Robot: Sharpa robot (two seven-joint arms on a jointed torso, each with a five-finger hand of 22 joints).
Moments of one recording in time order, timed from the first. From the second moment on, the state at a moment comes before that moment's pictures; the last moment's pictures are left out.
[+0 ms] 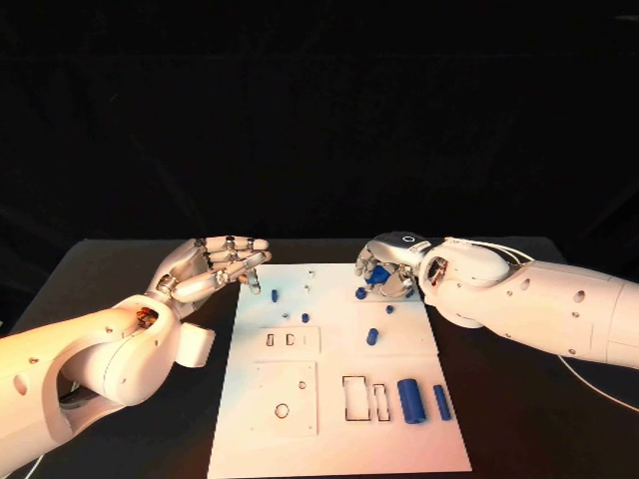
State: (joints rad) left arm 1.17 -0.98 0.00 1.71 -0.15 -0.31 0.46; left_hand 1.42 -0.20 0.43 0.15 0.05 0.84 0.21 0.26 0.21 1.06 0.15 0.09 0.09 0.94 0.08 0.88 0.62 0.16 0.91 0.18 0.88 0.55; right arm 1.34 -0.70 -0.17 1.30 -1.56 -0.28 -0.01; right_hand 1.31 -0.26 0.55 0.06 0.18 0.99 0.15 0.19 0.23 1.18 0.09 0.07 0.07 1.46 0.00 1.28 1.13 0.05 1.46 0.10 1.44 1.31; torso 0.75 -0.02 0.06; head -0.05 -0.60
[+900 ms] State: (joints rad) left arm 1.17 -0.98 0.00 1.70 -0.14 -0.30 0.46; left_hand 1.42 -0.20 0.44 0.15 0.05 0.84 0.21 0.26 0.21 1.06 0.15 0.09 0.09 0.94 0.08 0.88 0.62 0.16 0.91 0.18 0.89 0.56; right arm 1.33 -0.68 -0.17 1.30 -1.59 -0.23 -0.04; right_hand 1.32 -0.25 0.56 0.07 0.18 1.01 0.15 0.21 0.25 1.20 0.08 0.07 0.07 1.46 0.00 1.31 1.15 0.05 1.47 0.10 1.46 1.31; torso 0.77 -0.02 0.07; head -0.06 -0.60
